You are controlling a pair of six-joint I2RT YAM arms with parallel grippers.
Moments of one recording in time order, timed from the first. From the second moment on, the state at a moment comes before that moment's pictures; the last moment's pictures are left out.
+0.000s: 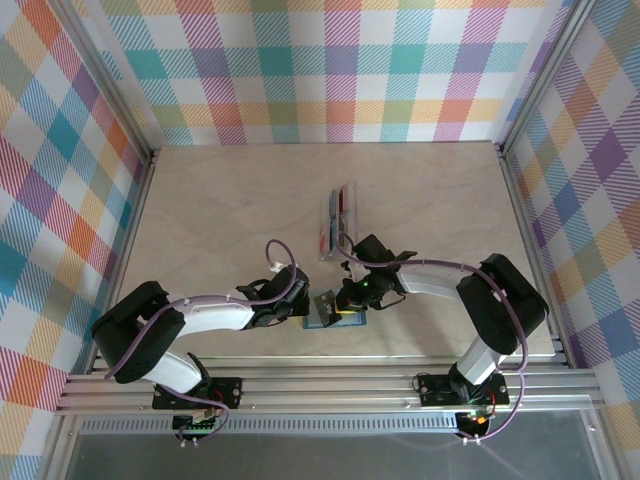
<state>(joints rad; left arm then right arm) -0.86 1.48 0.57 -0.06 -0.13 -0.83 0.70 1.64 0.81 -0.35 -0.58 0.63</state>
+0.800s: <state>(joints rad) -0.86 1.49 0.57 -0.05 -0.12 -0.83 0.71 1.59 0.75 -0.24 -0.53 0.78</state>
